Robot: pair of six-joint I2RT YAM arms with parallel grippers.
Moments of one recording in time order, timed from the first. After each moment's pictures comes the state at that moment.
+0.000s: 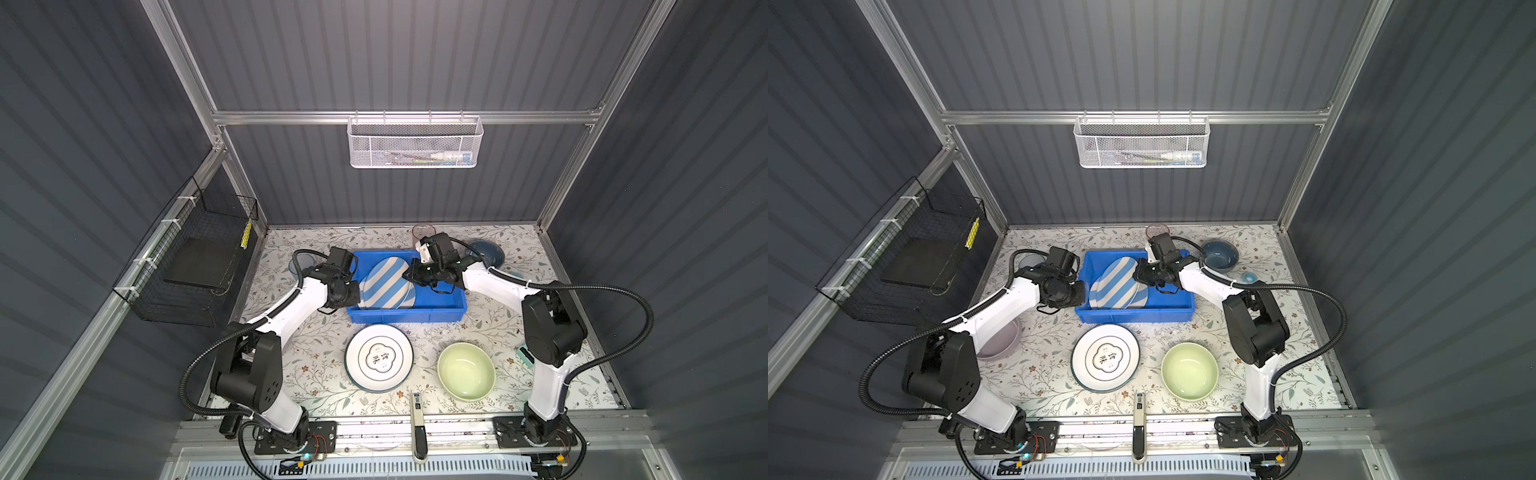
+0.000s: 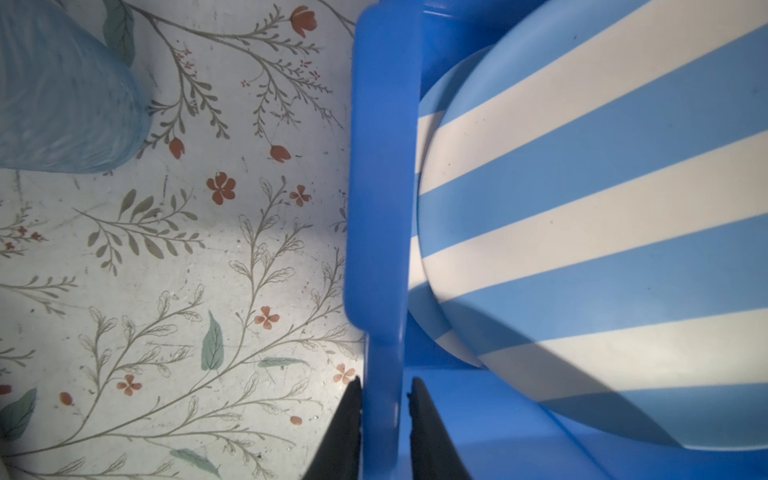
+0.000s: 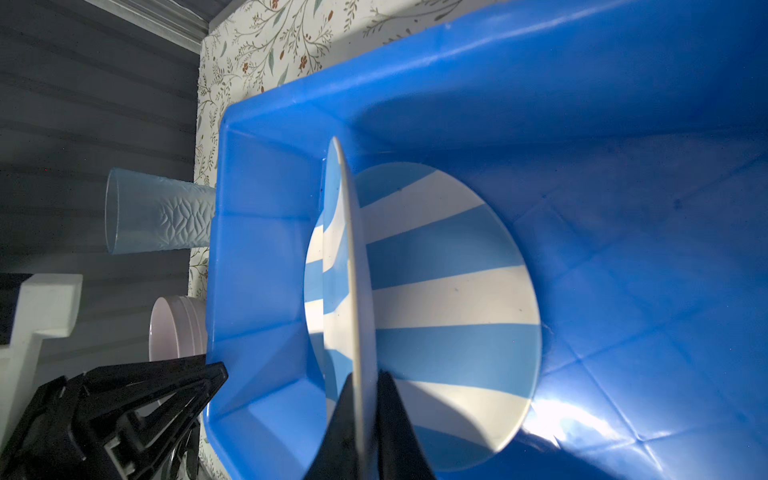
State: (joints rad) left arm -0.38 1.58 1.16 -0.72 0.02 -0.40; right arm 0.55 1.93 1.42 -0.27 -0.34 0.70
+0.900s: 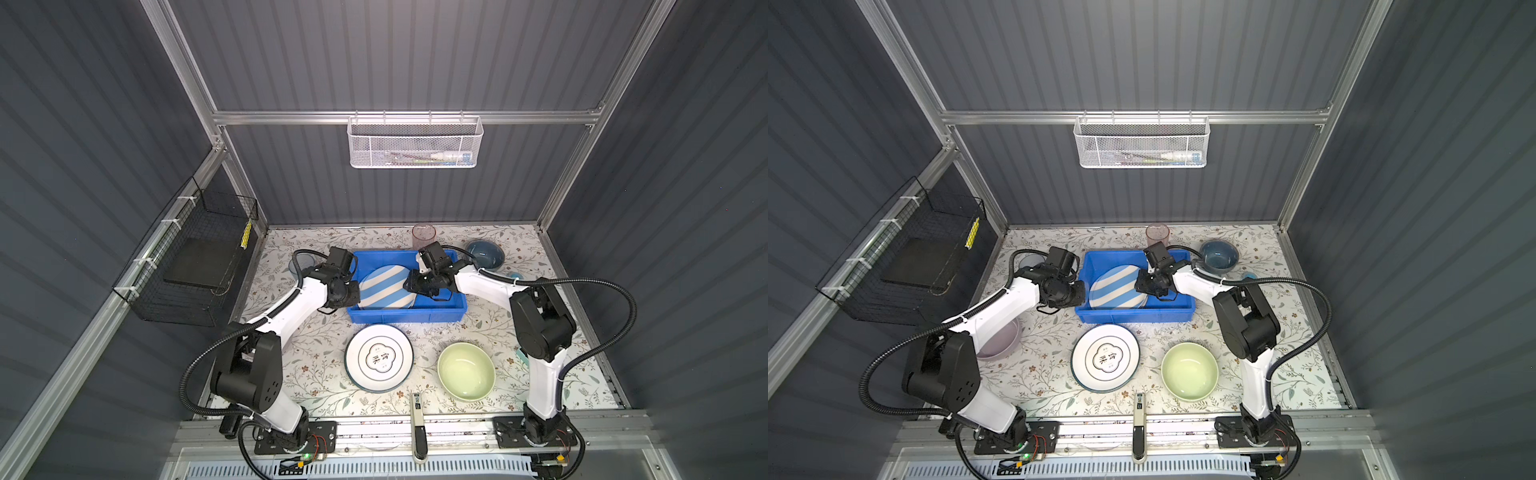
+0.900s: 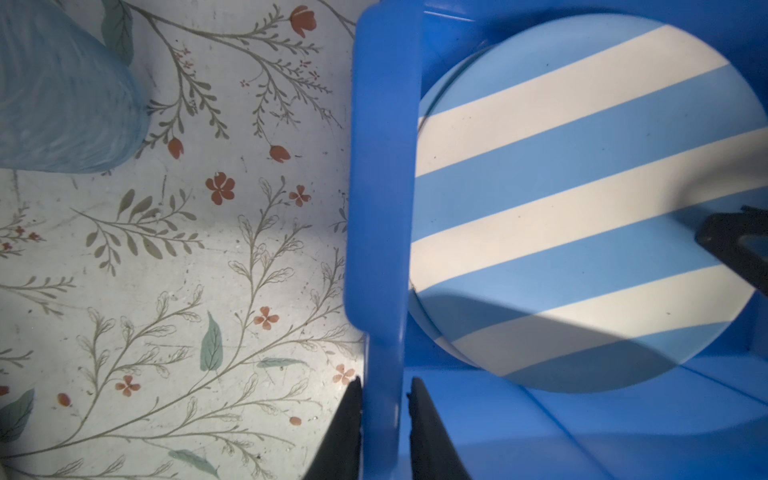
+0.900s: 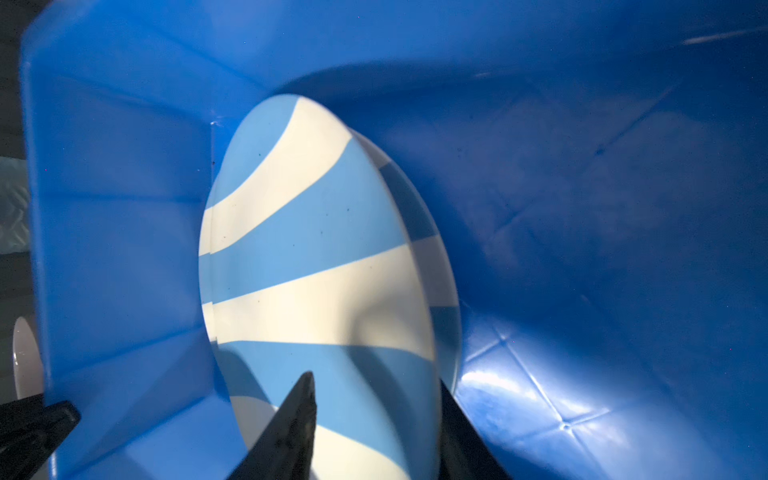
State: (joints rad) left arm -0.38 1.58 1.16 -0.72 0.02 -0.40; right arm 0.58 2.00 1.42 -0.37 -0.21 0.65
